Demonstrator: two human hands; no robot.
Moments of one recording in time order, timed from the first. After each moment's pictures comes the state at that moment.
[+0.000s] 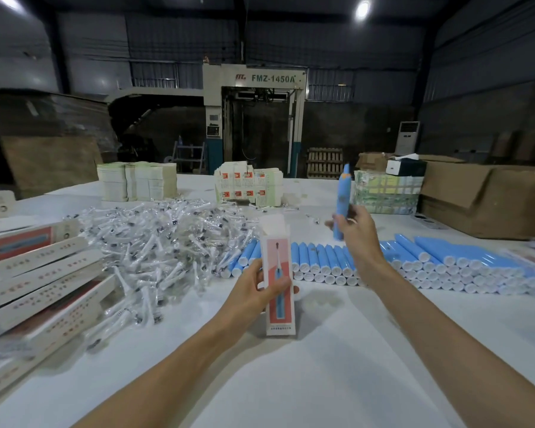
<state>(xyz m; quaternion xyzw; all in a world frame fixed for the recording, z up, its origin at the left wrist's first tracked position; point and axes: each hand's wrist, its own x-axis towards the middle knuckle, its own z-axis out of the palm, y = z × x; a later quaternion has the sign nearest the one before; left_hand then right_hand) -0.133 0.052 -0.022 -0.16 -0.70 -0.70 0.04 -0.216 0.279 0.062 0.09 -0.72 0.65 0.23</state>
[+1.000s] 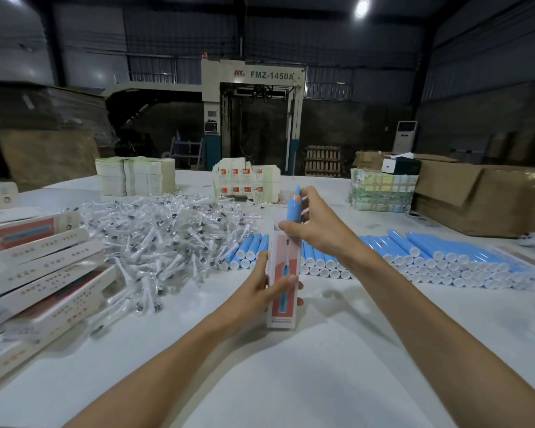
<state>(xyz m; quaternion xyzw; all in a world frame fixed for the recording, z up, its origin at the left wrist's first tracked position) -0.110 0.063 -0.011 -0.22 -0.69 -0.69 -0.02 -0.151 0.232 0.104 0.25 -0.85 0.45 0.14</state>
